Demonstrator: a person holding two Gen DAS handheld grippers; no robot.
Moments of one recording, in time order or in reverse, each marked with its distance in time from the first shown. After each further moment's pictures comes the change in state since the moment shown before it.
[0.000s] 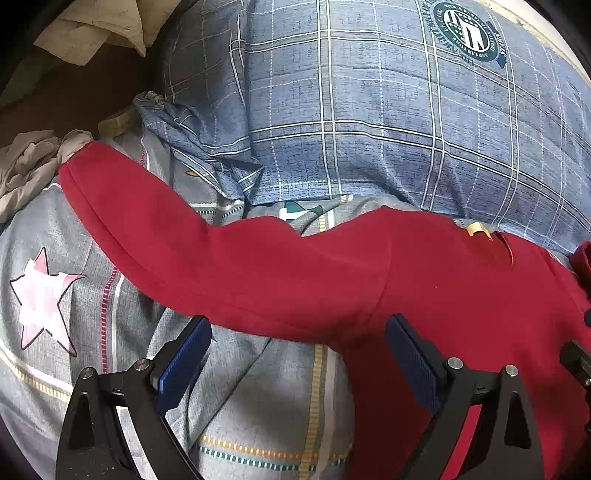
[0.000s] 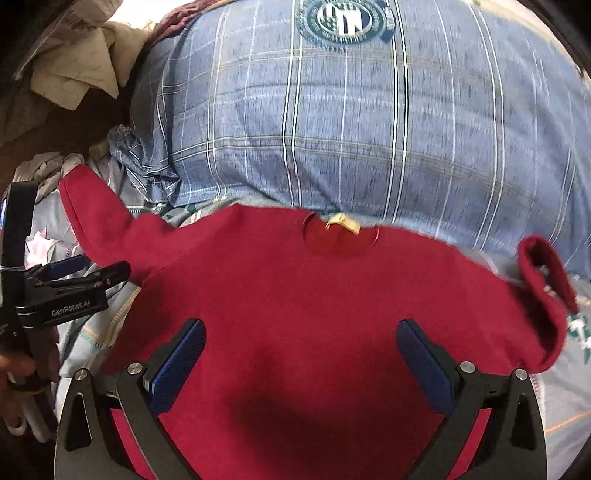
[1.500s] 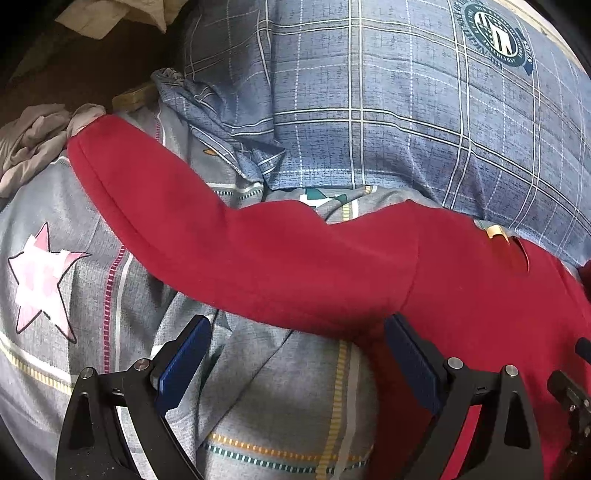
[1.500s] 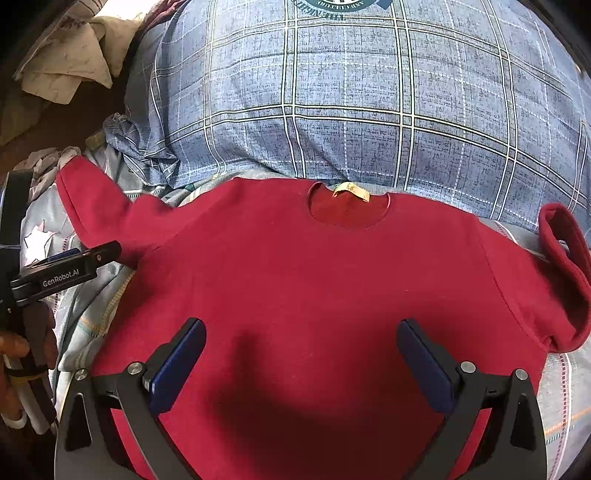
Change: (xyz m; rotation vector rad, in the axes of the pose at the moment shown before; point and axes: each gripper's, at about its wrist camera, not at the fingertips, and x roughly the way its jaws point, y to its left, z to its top) left arm 0.012 0.013 -0.006 -0.057 0.028 0.031; right arm 0.022 0.003 -0.009 0.015 0.080 0.029
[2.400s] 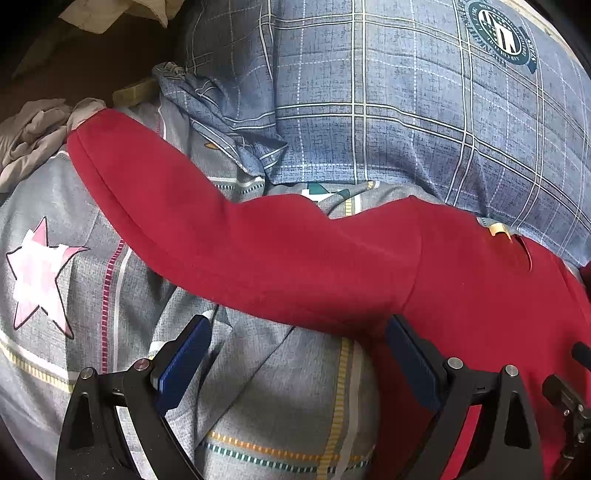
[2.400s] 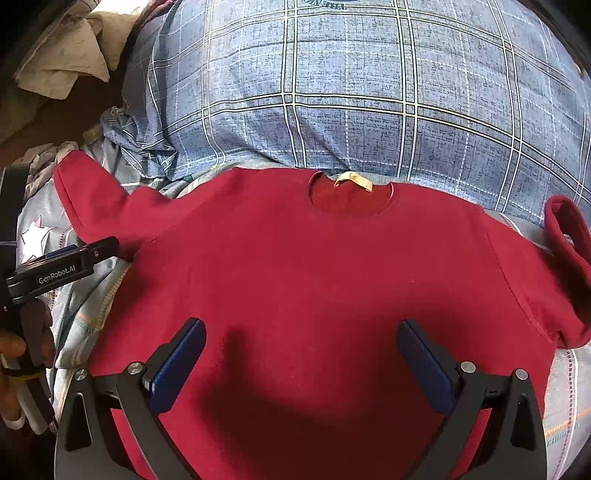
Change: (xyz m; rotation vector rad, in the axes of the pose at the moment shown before) left arm 0.004 0.003 0.000 -0.005 0.013 -0.003; right arm 0.007 0.001 -0.004 -0.001 0.024 0.001
